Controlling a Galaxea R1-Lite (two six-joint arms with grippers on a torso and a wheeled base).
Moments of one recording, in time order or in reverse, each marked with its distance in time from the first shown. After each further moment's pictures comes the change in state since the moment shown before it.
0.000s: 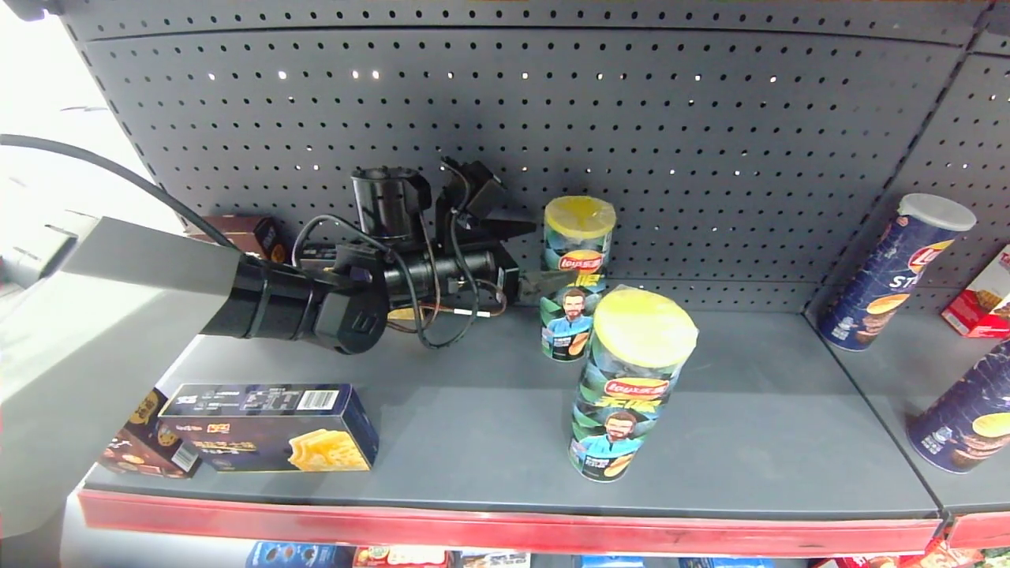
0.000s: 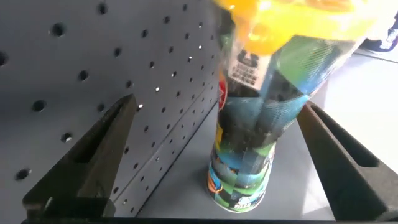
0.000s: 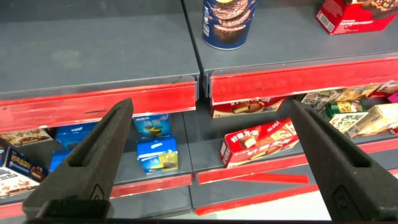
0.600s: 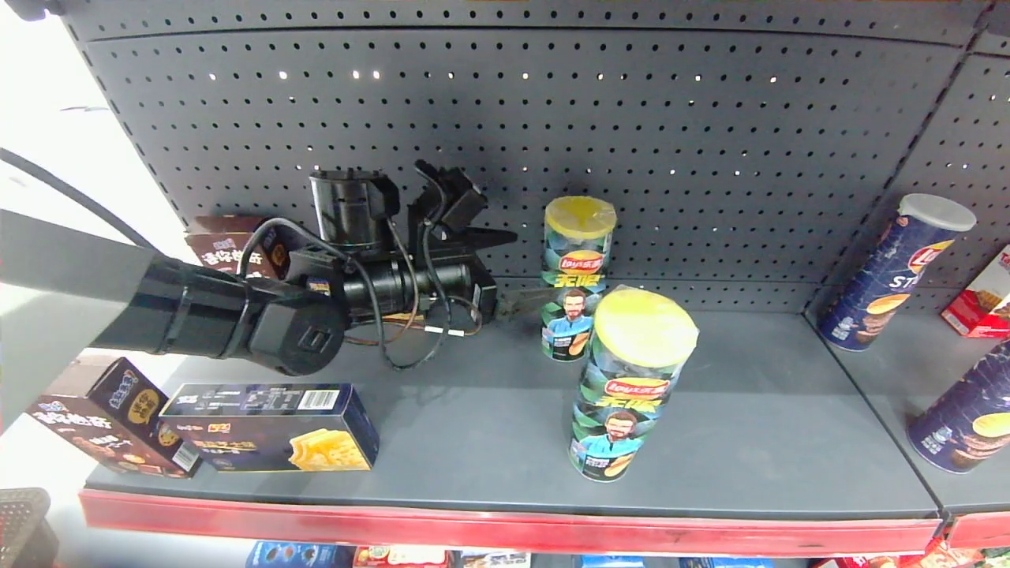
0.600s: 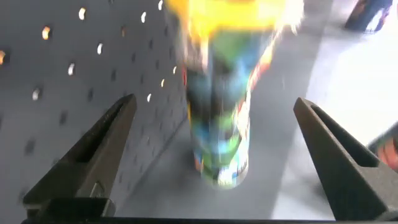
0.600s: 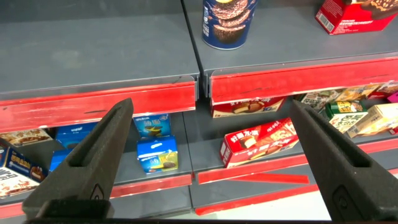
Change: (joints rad) left arm 0.007 -0.149 0.217 -0.001 0.047 0.082; right arm 0.000 0.000 0.000 0.000 0.000 0.000
